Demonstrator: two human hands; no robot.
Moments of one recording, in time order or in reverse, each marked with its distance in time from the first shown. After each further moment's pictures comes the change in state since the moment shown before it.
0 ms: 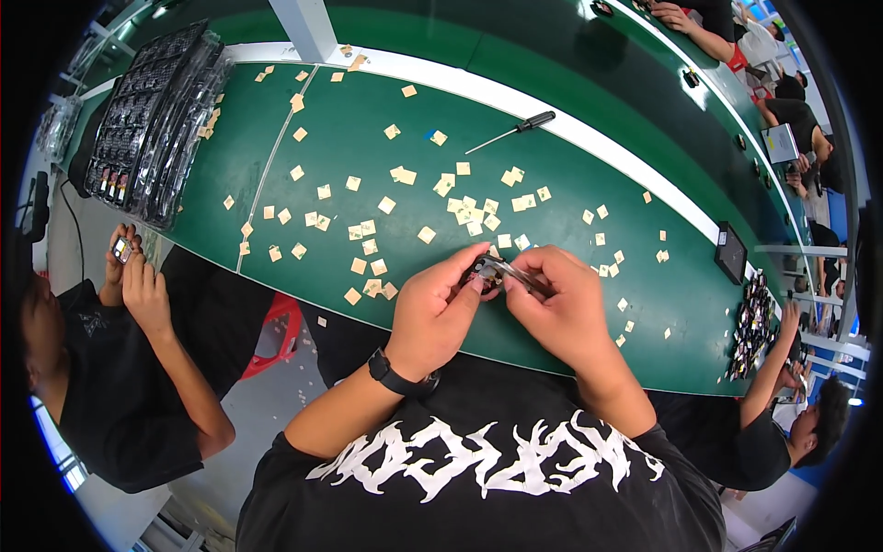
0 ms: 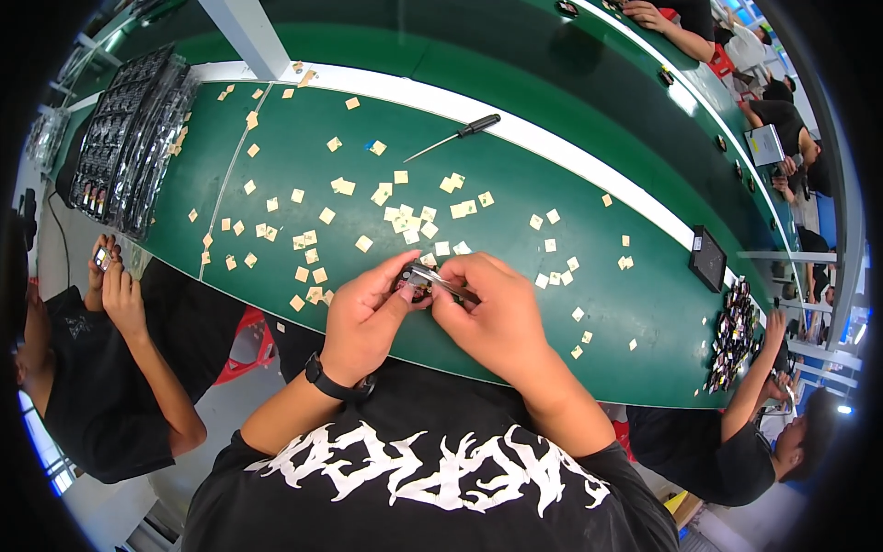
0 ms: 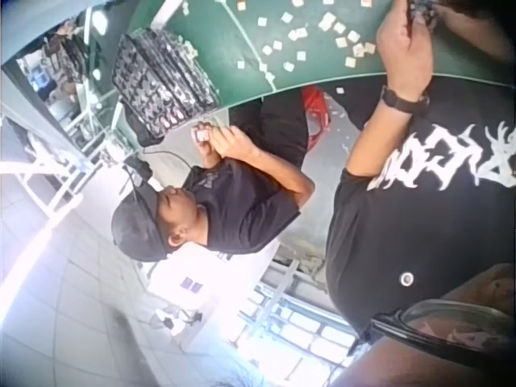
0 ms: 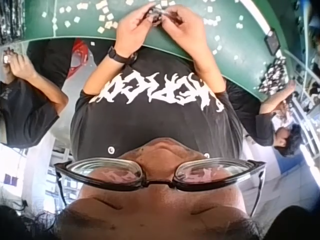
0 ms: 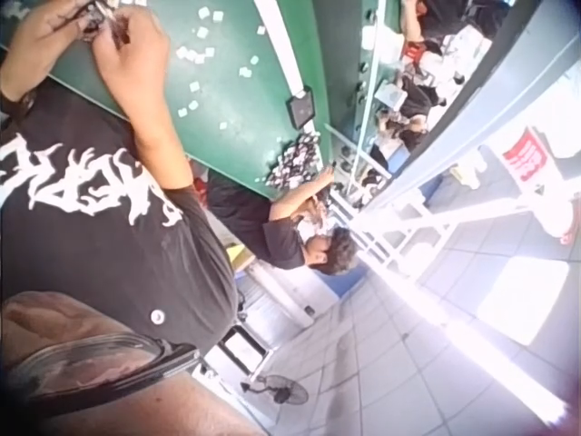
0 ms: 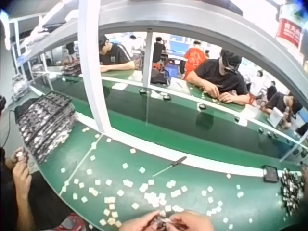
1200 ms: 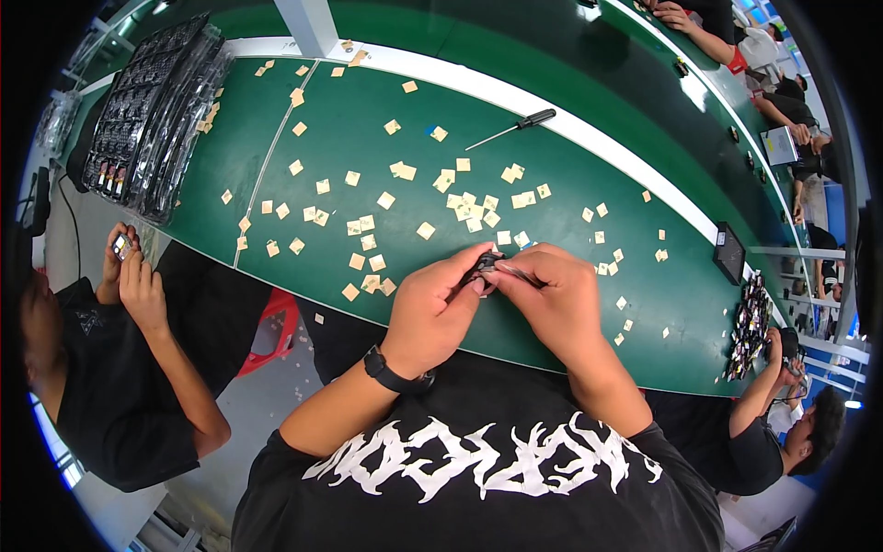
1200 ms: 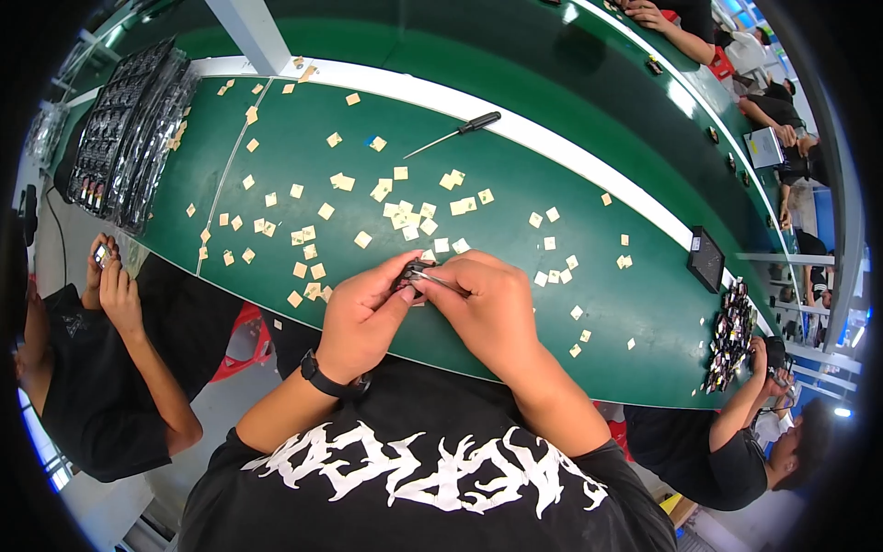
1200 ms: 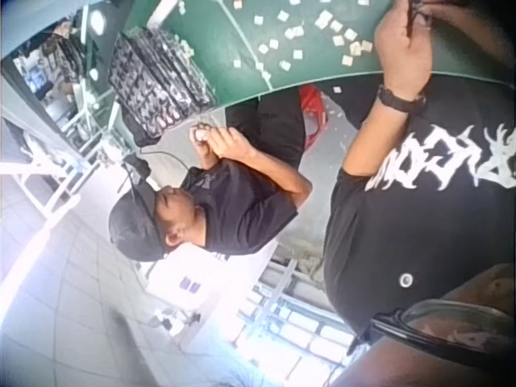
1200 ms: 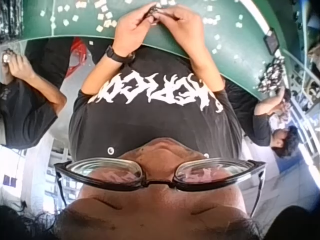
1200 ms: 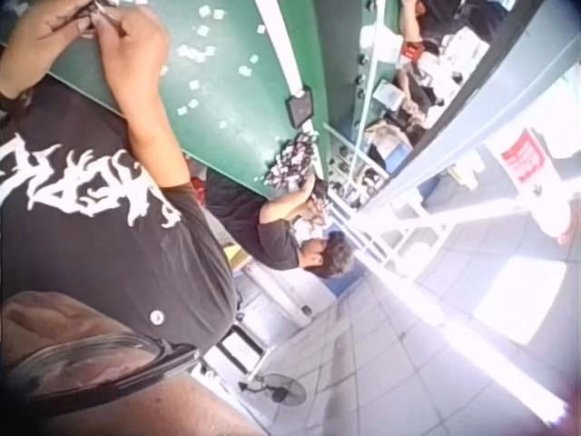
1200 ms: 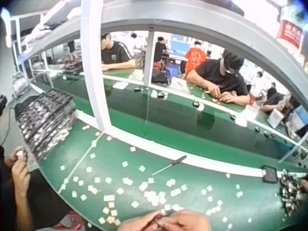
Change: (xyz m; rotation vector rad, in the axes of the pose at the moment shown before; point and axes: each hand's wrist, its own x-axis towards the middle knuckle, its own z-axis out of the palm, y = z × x) left_hand 0.002 0.001 -0.012 0.273 -0.120 0.044; right_hand 0.008 -0.005 0.004 -0.114 -0.003 -0.051
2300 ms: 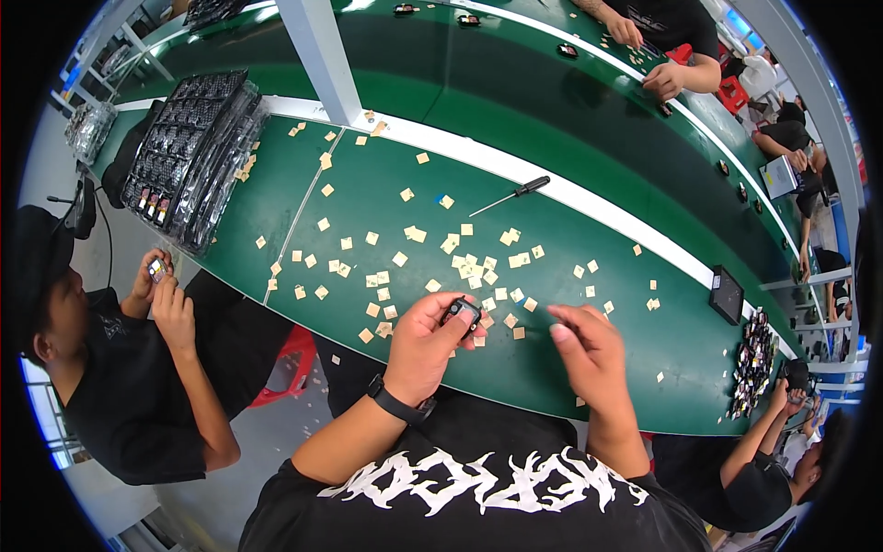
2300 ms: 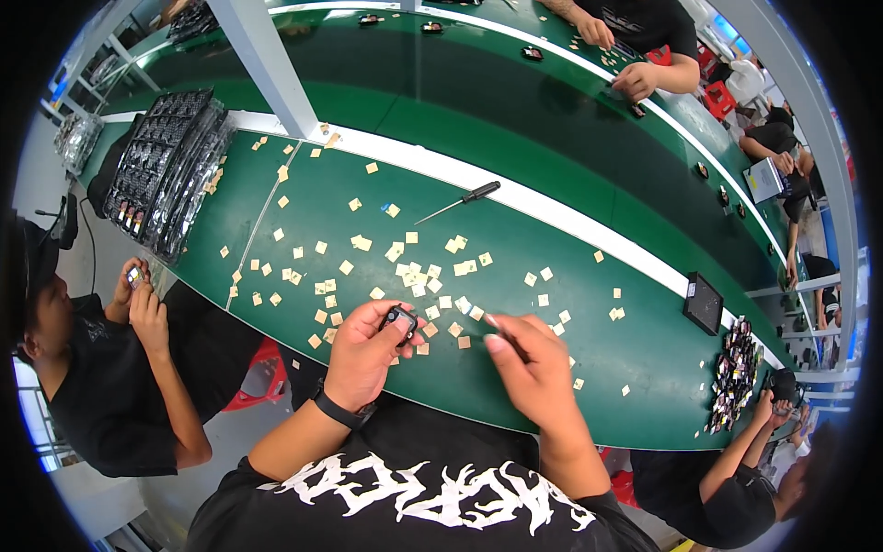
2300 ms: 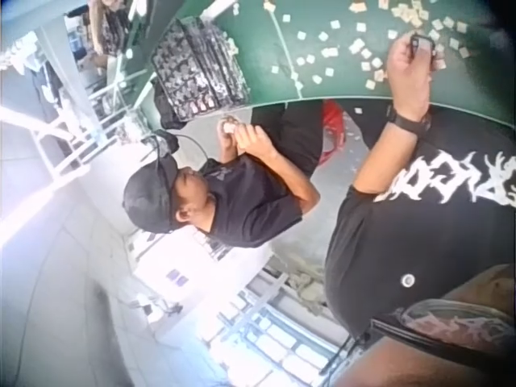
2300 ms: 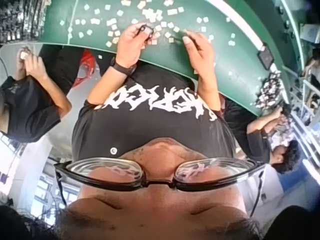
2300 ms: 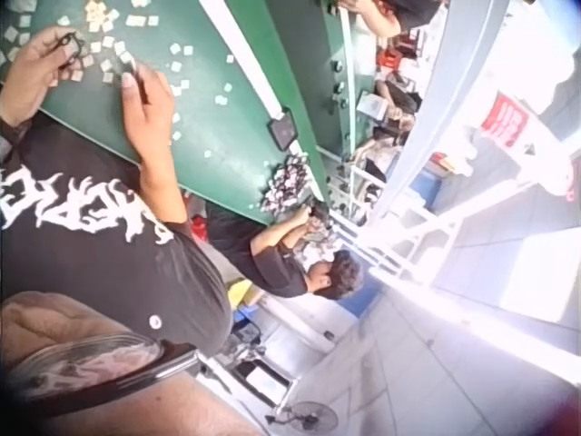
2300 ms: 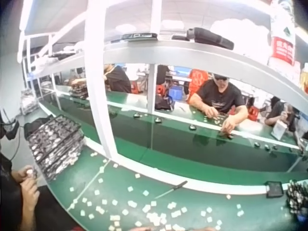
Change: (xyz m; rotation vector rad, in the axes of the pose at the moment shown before) left_hand 0.003 0.006 0.002 -0.491 0.186 -0.210; right_hand -0.032 0.027 -0.047 0.151 0.104 -0.068
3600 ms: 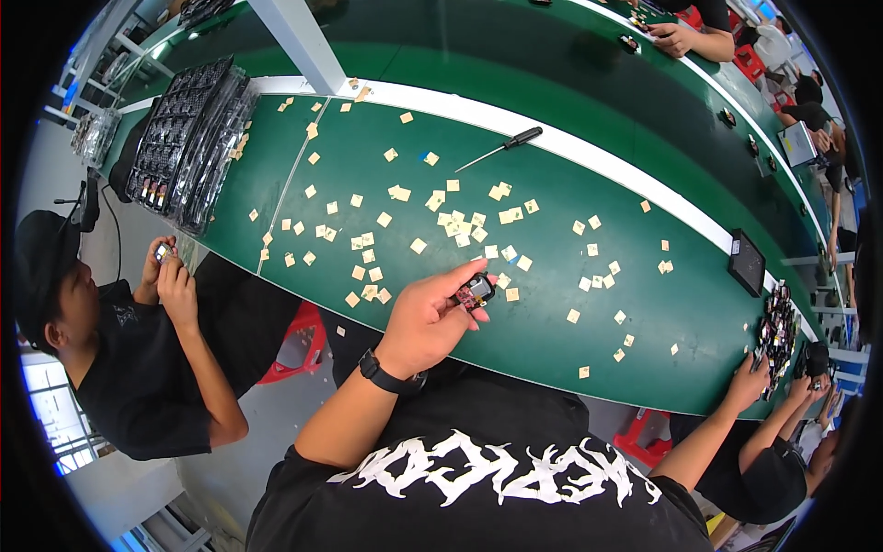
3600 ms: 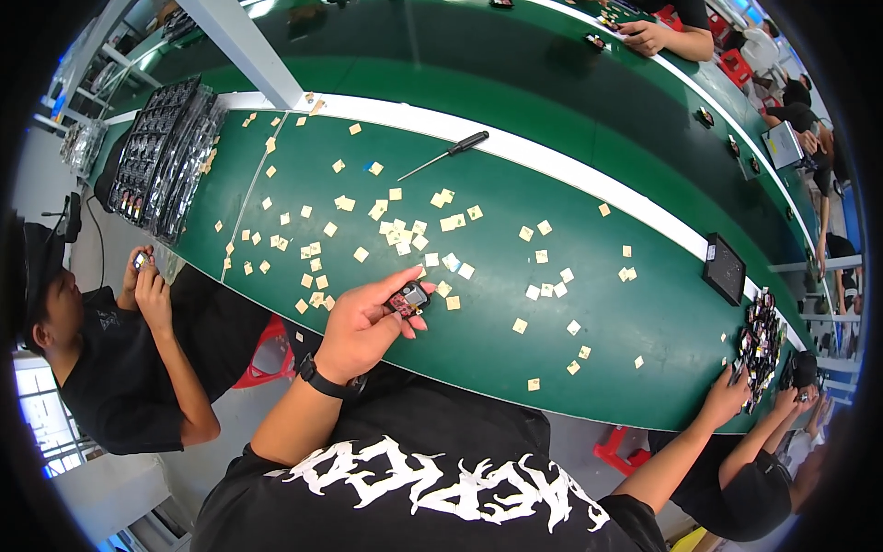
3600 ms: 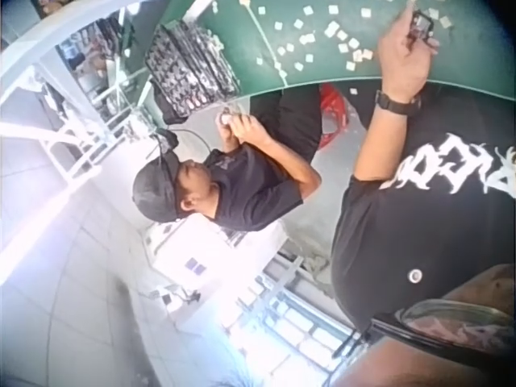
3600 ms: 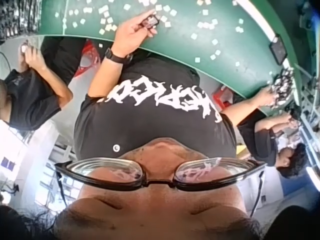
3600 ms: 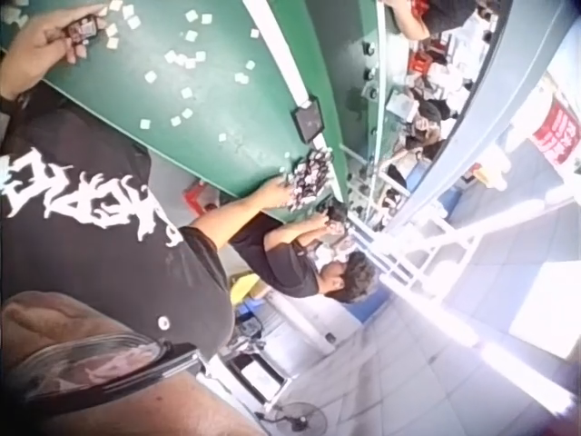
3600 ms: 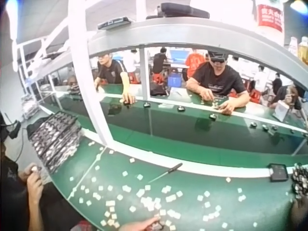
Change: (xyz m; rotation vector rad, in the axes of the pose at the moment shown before) left_hand -0.008 -0.002 0.006 0.436 -0.241 0.068; right_hand -0.228 0.237 -0.342 -1.332 0.783 0.809
